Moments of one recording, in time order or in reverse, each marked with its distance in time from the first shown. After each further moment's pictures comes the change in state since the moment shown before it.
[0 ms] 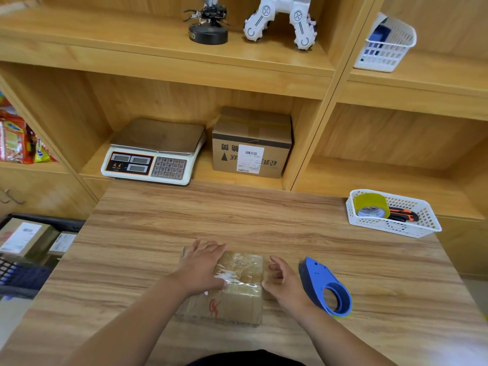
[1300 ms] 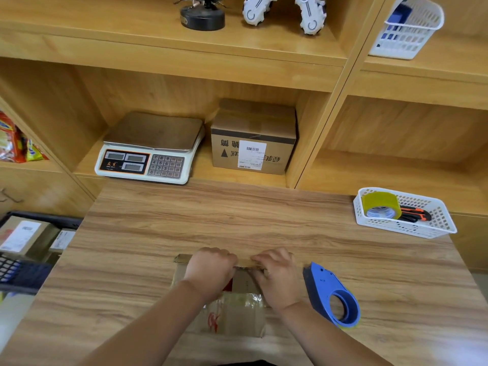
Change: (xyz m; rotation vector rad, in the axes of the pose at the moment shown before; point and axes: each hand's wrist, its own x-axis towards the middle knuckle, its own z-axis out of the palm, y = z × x) left_hand 0.022 0.027 -0.013 0.255 0.258 0.117; right_hand 0.023 -0.040 0.014 -0.540 0.392 -0.660
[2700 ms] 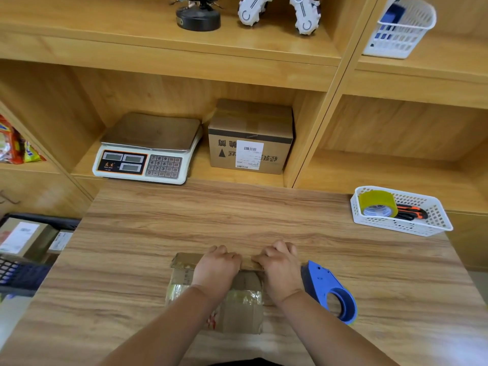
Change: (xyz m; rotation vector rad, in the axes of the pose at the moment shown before) left_hand 0.002 0.027 -0.008 -0.019 0.047 -0.010; right_hand 0.012 -0.002 -0.019 -0.323 -0.166 -0.104
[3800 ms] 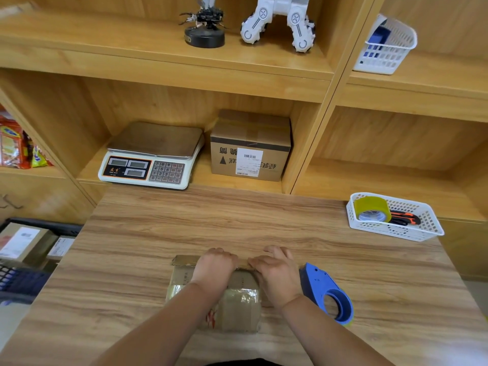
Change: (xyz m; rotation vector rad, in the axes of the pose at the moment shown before) left_hand 0.001 -0.009 0.014 0.105 -0.238 -0.147; right_hand -0.012 -0.003 -0.003 0.028 0.088 -0.114
